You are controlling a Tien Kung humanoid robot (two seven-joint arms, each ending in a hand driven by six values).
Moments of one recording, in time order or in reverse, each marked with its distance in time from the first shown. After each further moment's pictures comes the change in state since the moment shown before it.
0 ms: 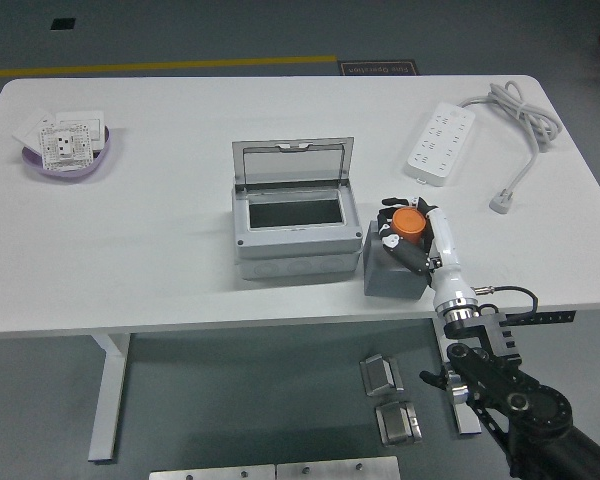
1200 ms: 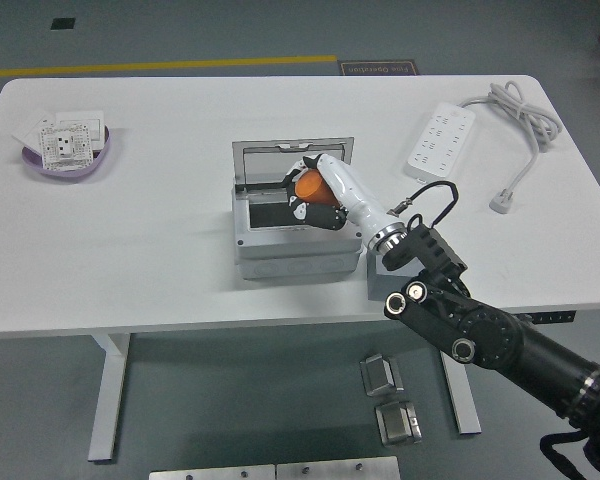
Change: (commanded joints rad) left arm 0.004 0.010 -0.008 0.000 0.014 0.000 -0.002; right arm 0.420 0.018 -0.318 -0.057 -0.516 0.101 -0.423
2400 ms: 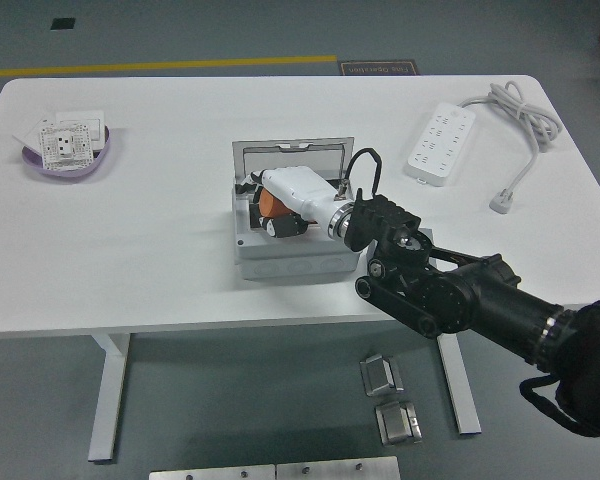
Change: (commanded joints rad) left arm -0.021 0.009 0.083 0.000 -0.050 -0.004 0.005; right arm 0.191 0.065 -0.200 -0.177 -0.131 0.150 -0.043
